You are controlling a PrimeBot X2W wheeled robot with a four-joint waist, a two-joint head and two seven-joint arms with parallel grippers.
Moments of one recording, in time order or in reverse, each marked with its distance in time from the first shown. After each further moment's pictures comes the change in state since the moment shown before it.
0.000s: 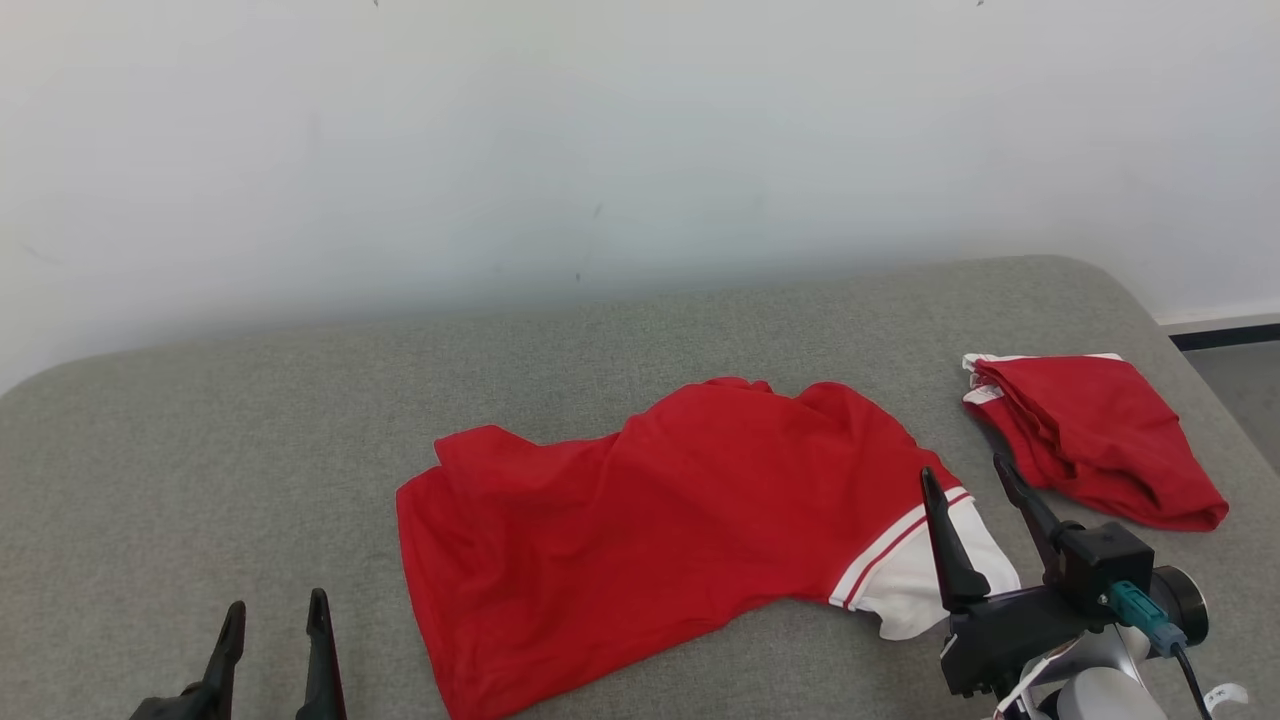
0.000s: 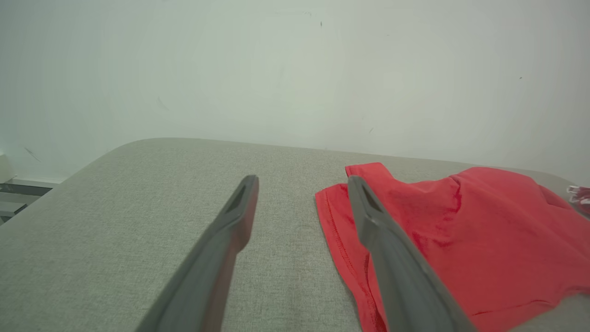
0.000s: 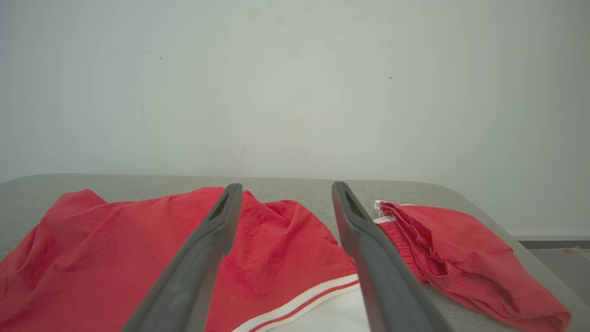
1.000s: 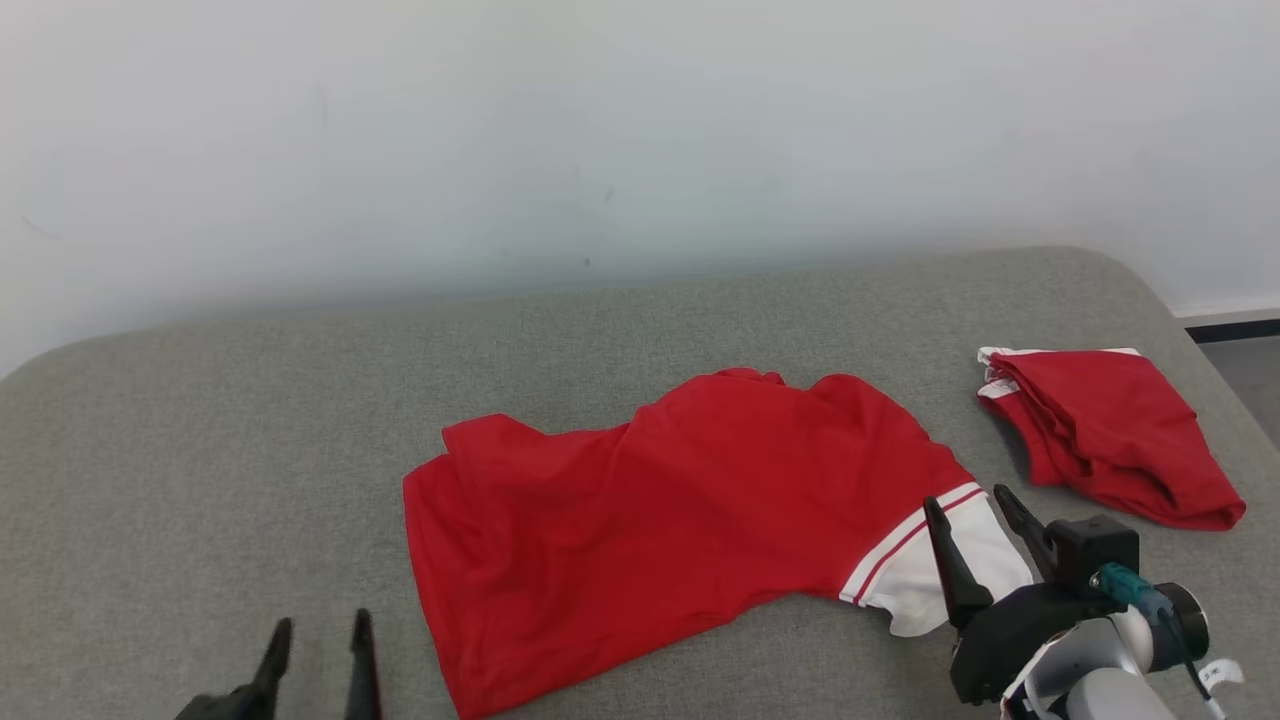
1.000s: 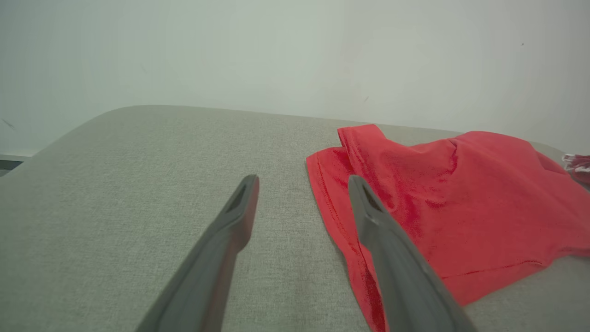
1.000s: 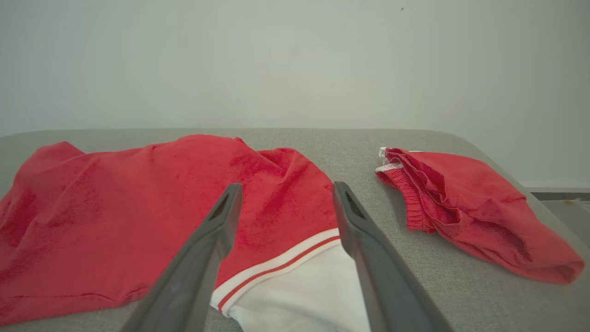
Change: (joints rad) left arm 0.007 0.000 -0.040 0.034 -0.006 -0.001 0.012; right arm -0.016 -0.008 0.004 0.069 0.031 0.000 0.077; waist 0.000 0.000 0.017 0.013
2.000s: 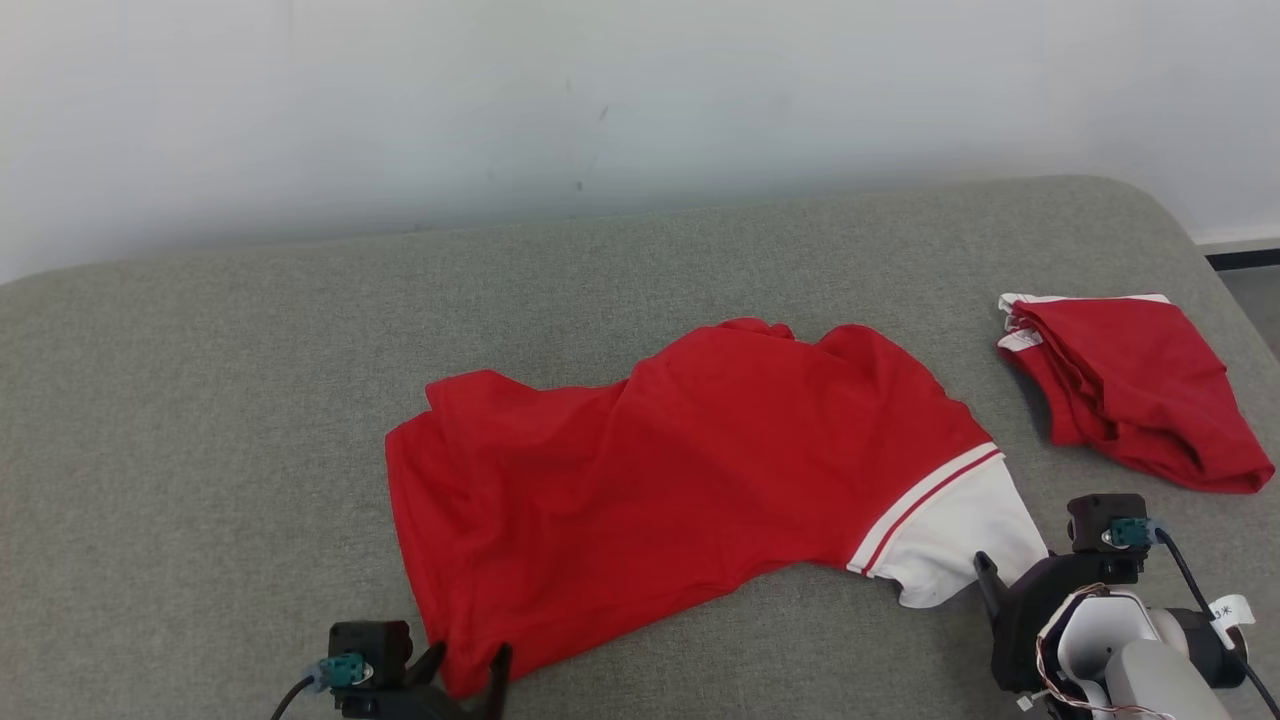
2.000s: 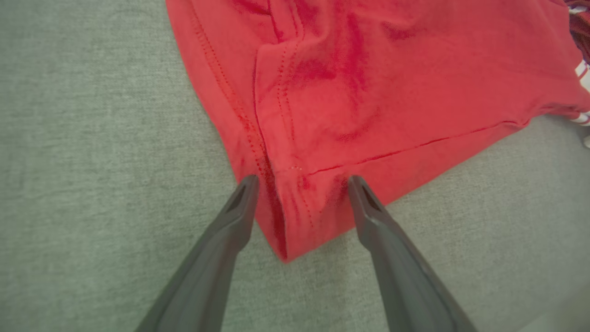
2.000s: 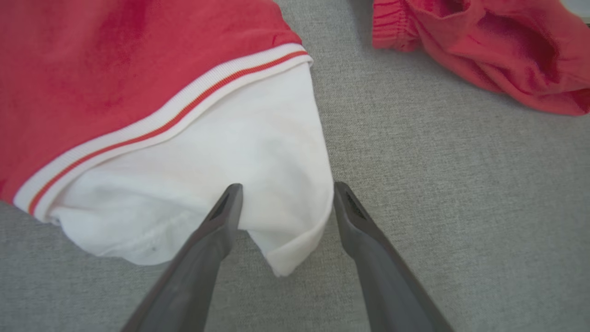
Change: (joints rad) left arm -0.163 0.001 -0.214 0.197 -0.111 -0.068 0.383; right arm -0.125 -0.005 -0.161 0.240 -0.056 0.000 0.405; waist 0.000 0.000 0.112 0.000
